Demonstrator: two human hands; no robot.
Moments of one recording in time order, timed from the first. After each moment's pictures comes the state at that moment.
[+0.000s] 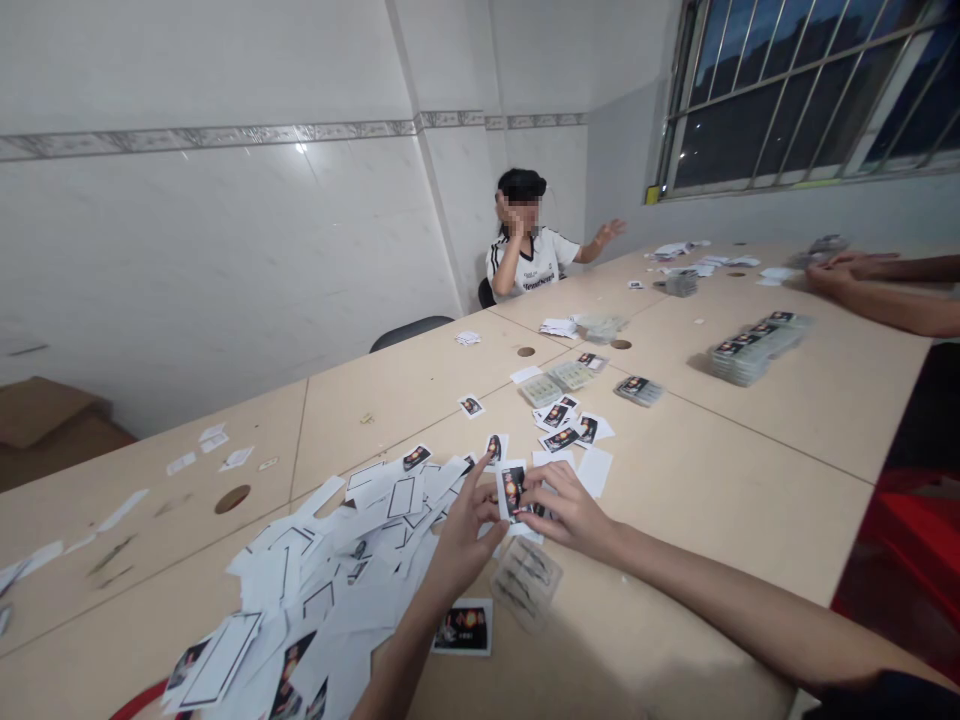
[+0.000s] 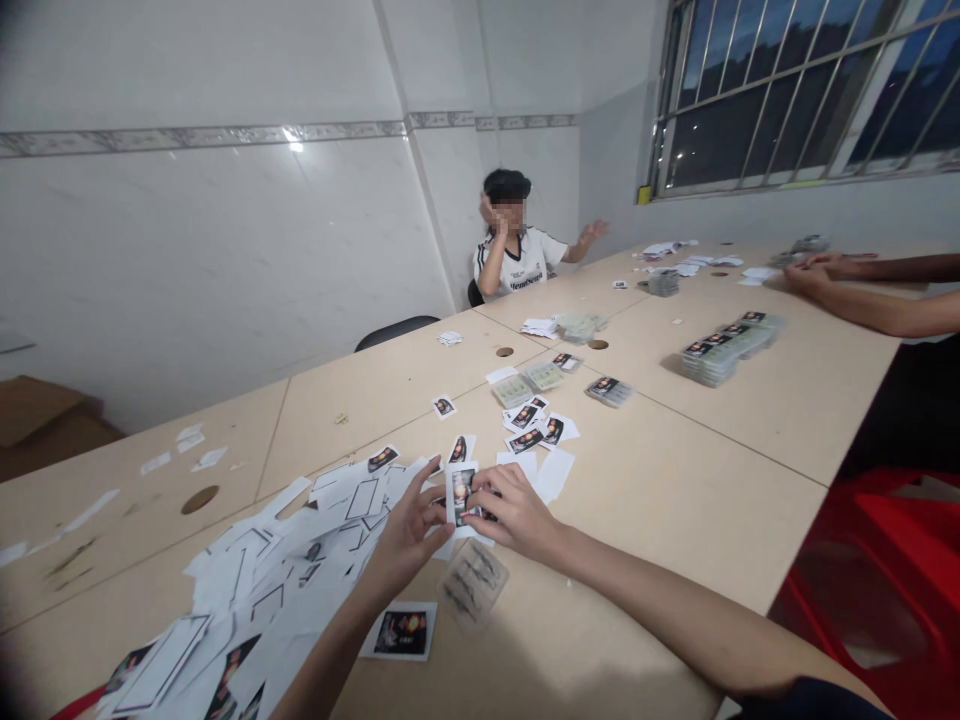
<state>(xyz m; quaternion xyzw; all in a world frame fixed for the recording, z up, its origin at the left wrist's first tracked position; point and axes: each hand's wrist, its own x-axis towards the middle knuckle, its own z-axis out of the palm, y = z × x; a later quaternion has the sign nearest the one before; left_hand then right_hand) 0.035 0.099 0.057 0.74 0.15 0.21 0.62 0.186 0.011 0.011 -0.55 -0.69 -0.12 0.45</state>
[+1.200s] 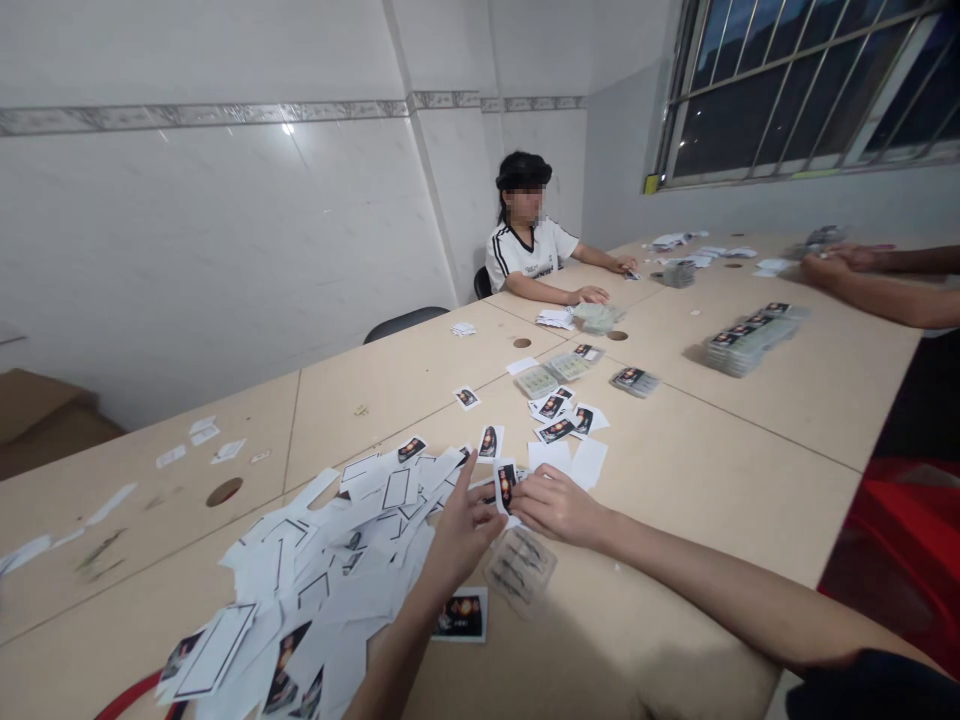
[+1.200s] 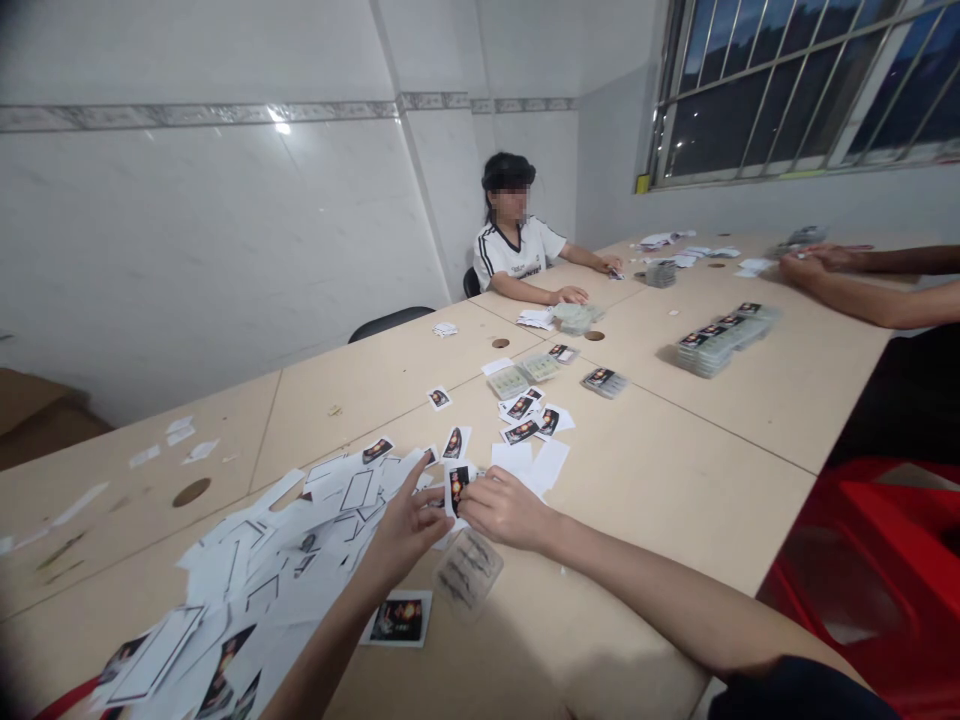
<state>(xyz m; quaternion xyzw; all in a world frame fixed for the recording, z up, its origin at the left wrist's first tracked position) 0.038 0.092 0.059 0.71 0.27 0.19 0.63 0.187 0.015 0.008 -0.49 -0.78 -0.20 0.32</state>
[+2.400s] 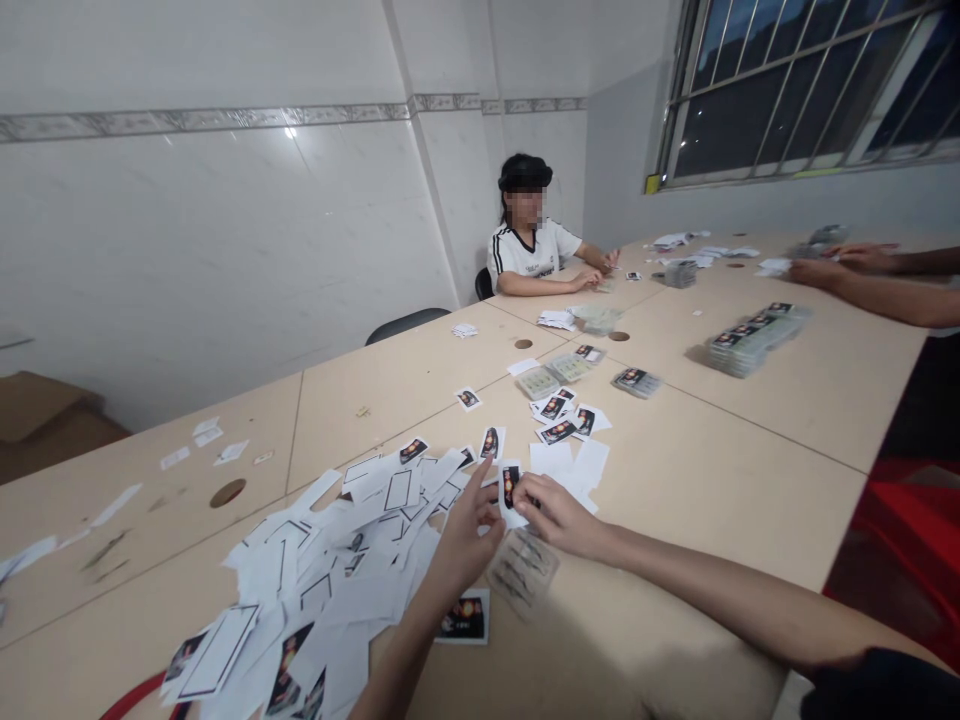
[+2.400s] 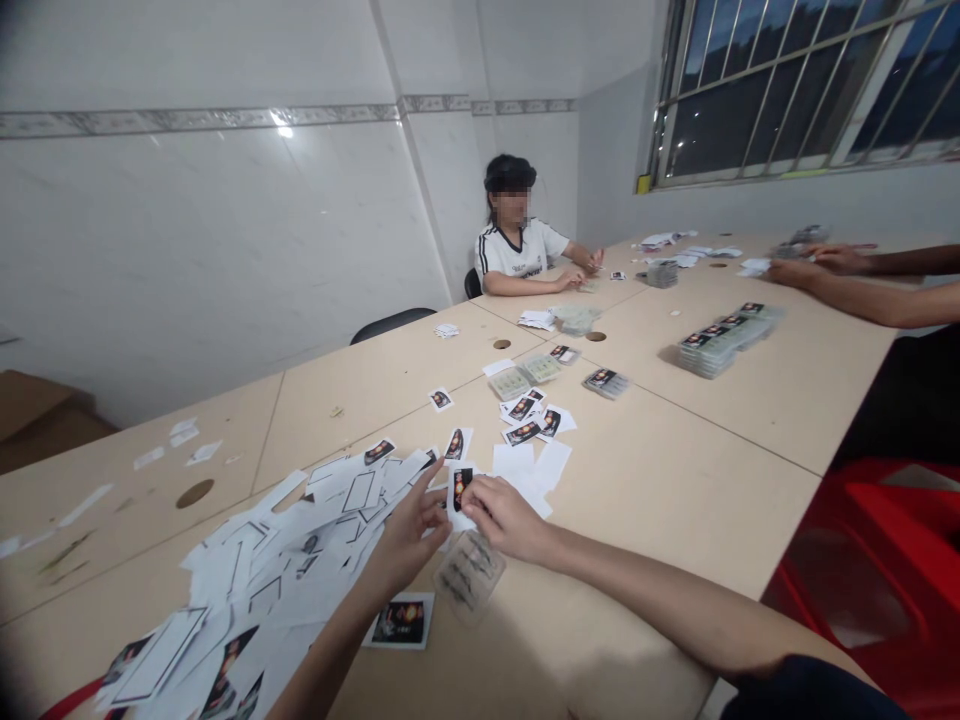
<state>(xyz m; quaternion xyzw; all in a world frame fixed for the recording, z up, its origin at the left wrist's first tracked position) 0.037 0.094 0.051 0.77 0.22 0.20 0.57 0.172 0.012 0.011 -0.56 -0.68 0.07 0.47</state>
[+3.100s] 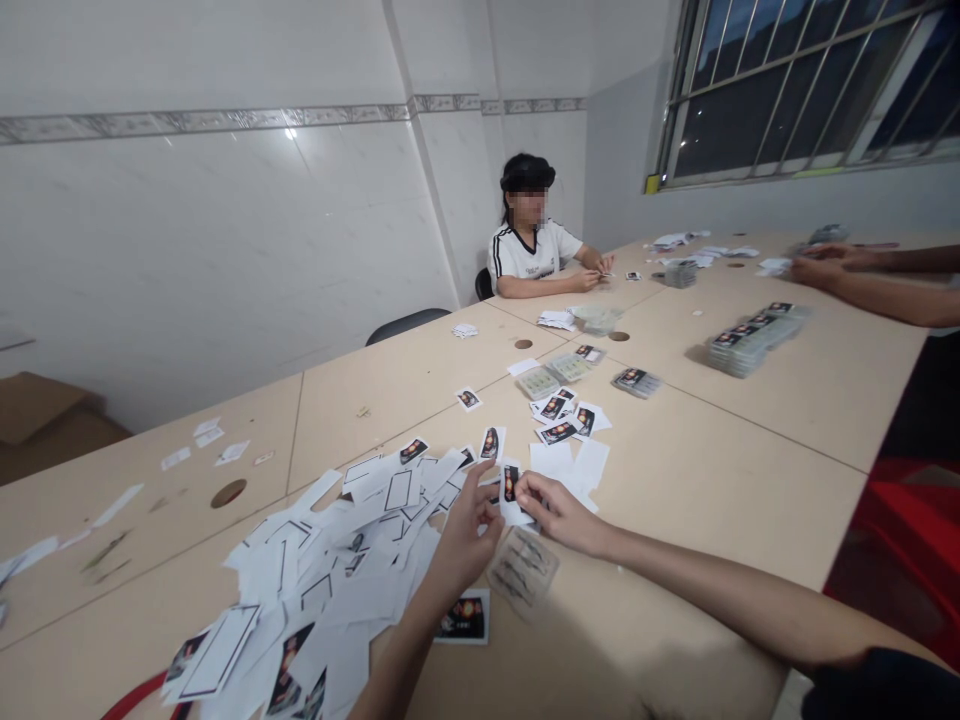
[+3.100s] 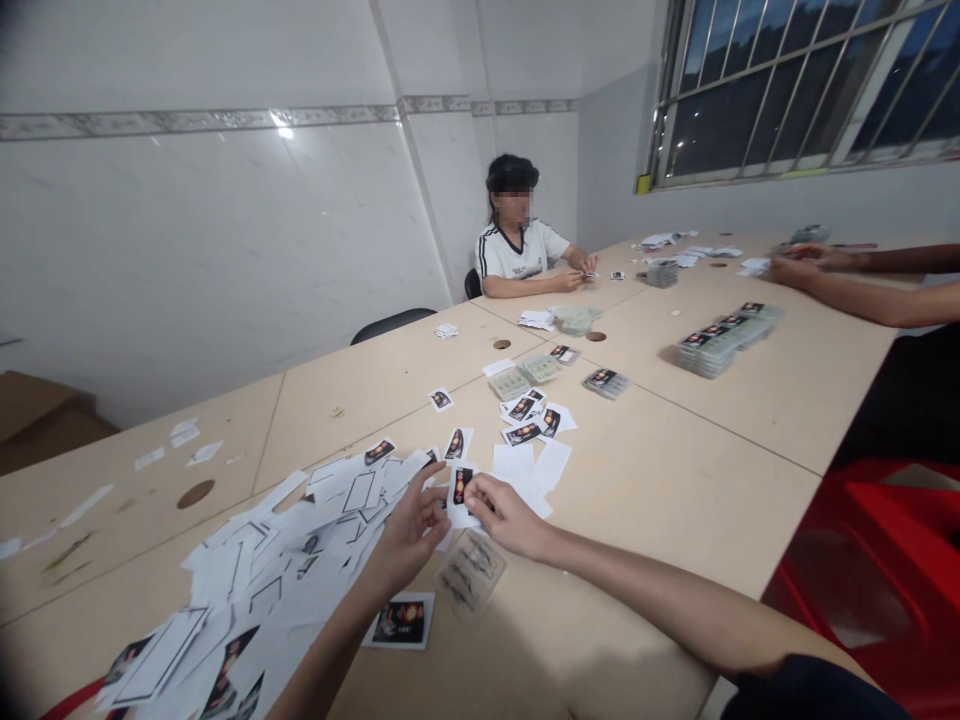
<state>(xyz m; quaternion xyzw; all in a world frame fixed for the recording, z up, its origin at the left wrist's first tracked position) 0.037 0.094 0.051 0.79 0.21 0.20 0.54 0.171 0.014 0.009 -0.53 -0.58 0.26 0.56</state>
